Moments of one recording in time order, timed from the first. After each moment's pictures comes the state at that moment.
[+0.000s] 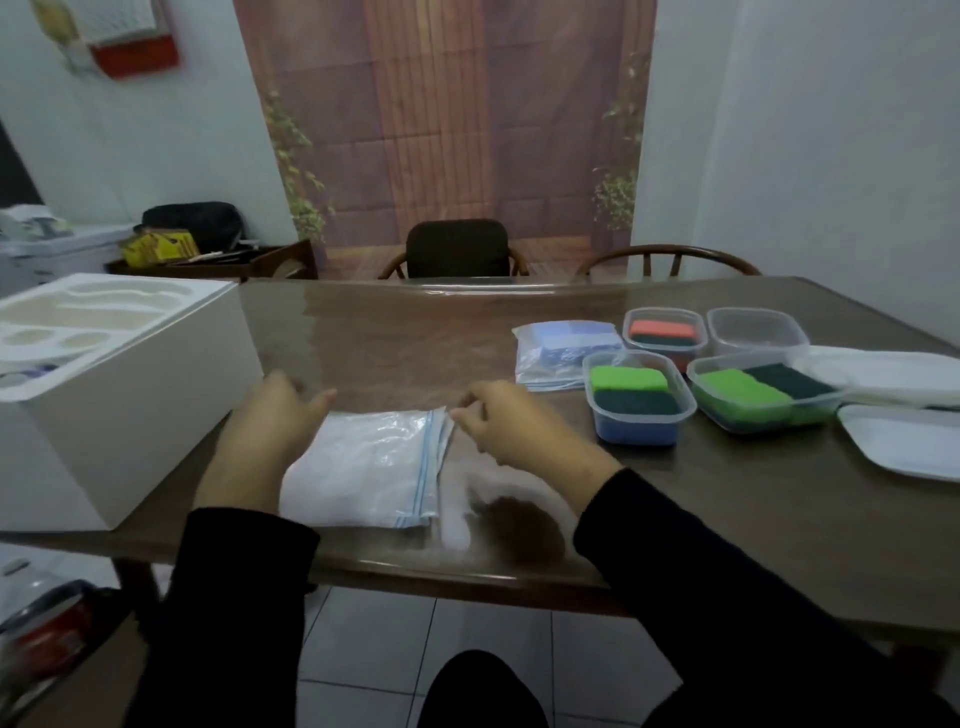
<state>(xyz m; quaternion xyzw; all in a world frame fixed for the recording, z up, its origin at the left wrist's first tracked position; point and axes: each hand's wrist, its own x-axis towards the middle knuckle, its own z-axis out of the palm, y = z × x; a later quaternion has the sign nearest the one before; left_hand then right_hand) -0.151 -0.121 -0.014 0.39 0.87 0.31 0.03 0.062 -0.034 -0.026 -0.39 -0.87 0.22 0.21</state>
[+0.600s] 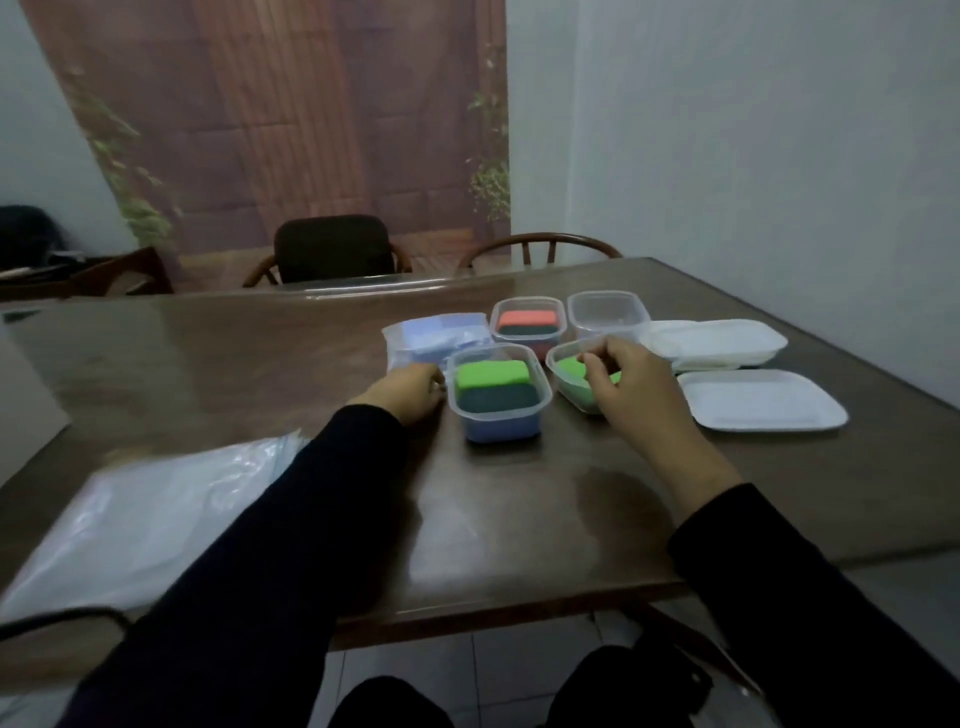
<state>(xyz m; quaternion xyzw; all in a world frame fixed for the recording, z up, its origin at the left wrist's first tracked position) 0.008 0.083 -0.057 0.72 0.68 0.12 0.08 0.267 0.019 -0.034 -0.55 -0.71 0.08 0.43</state>
